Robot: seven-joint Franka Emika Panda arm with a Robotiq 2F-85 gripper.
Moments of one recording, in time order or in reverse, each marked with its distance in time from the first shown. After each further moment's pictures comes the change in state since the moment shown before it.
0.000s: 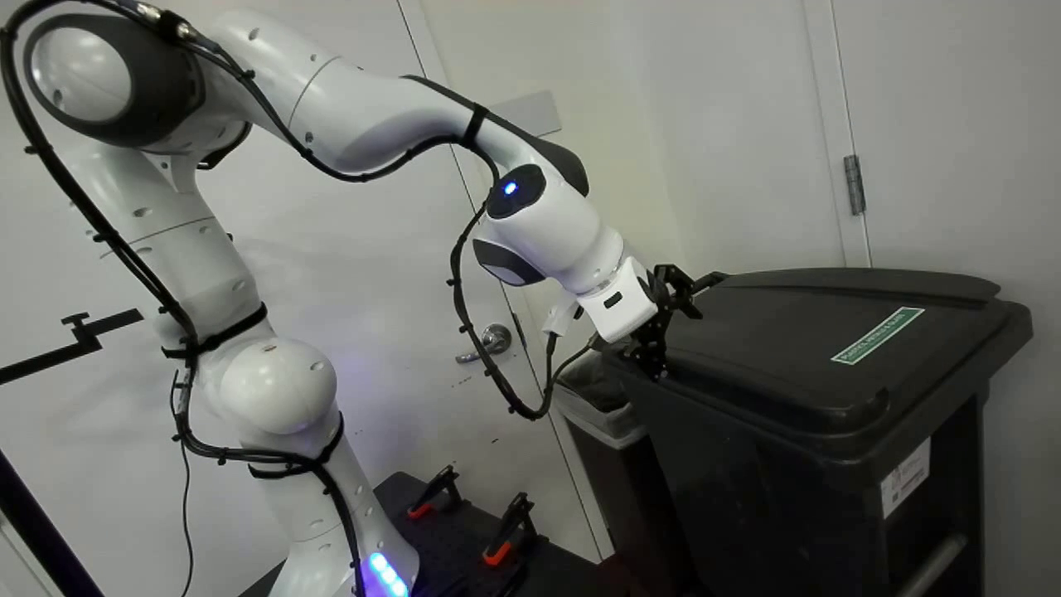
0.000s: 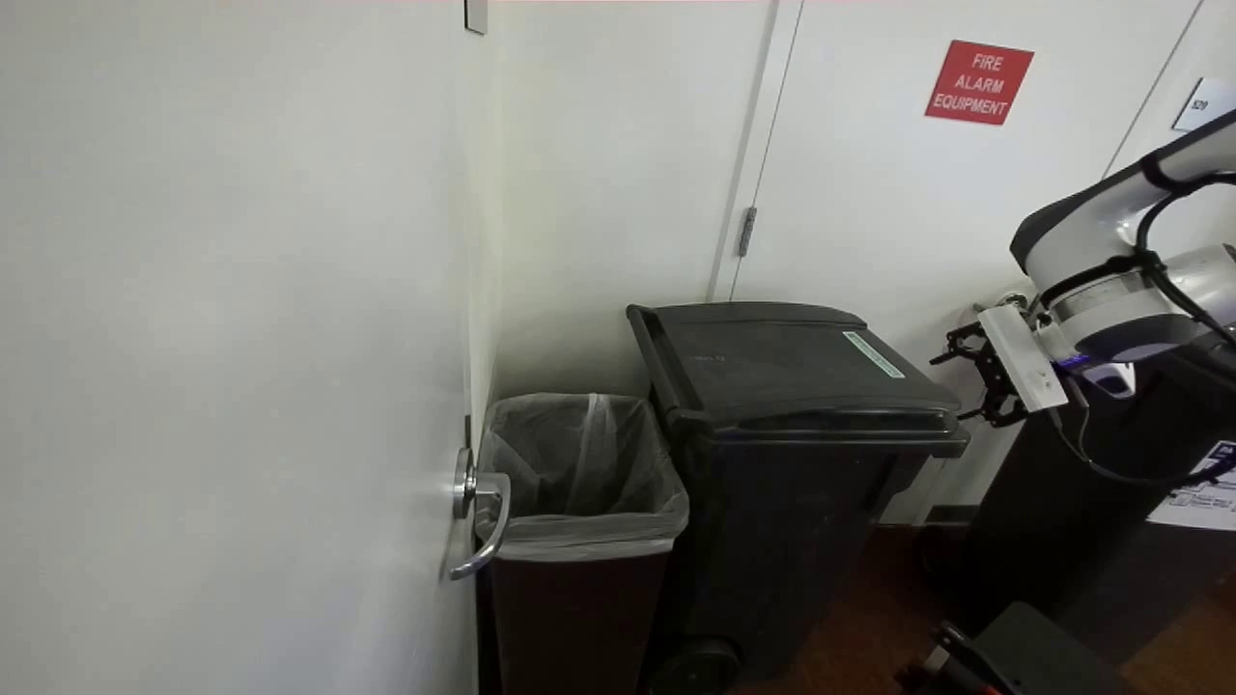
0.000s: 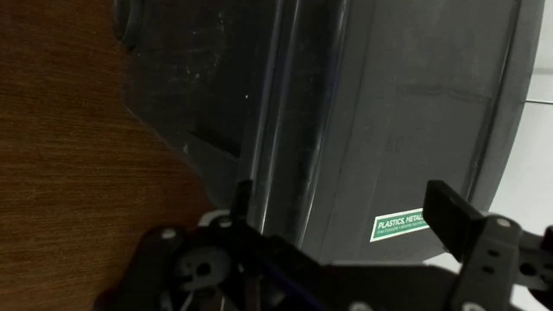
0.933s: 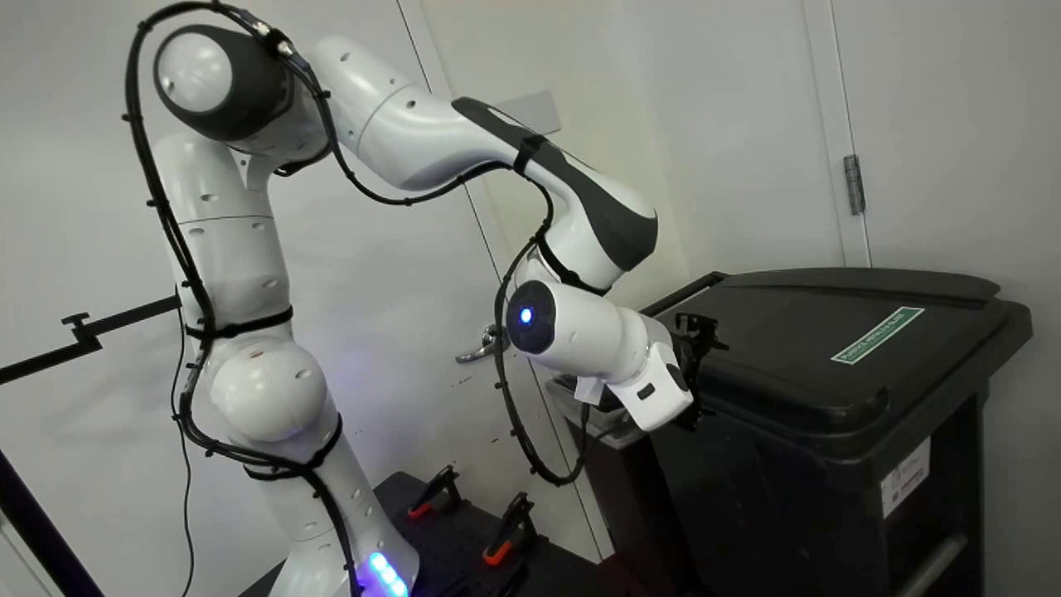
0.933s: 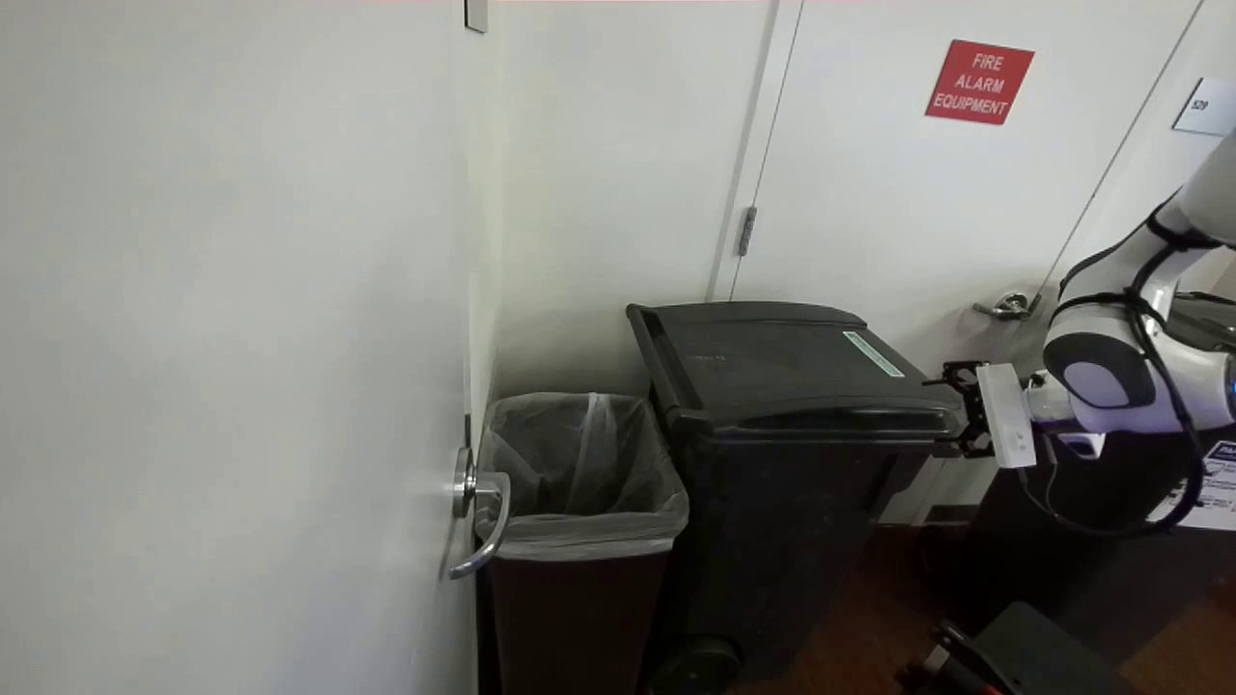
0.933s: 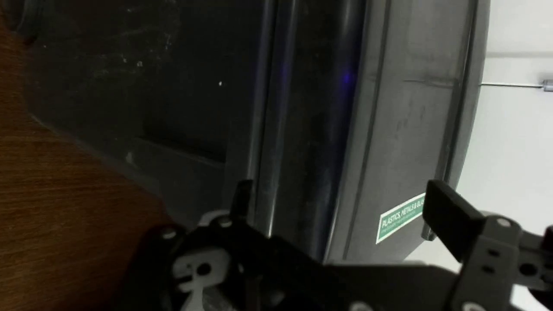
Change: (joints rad) arm -0.134 0.301 0.011 0.095 0.813 -0.366 -0.771
